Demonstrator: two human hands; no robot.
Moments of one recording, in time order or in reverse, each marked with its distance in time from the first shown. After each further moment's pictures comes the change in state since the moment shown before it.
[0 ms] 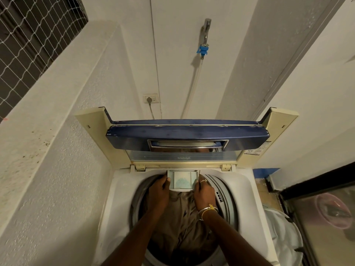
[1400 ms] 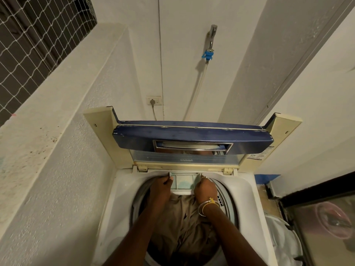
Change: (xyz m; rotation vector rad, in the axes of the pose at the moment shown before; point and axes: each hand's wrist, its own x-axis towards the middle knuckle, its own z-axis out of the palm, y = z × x) left_hand 0.012 0.015 -0.004 -0.153 -0.068 -0.110; right_hand 0.013 -0.033 -0.030 -0.171 -0.161 0.045
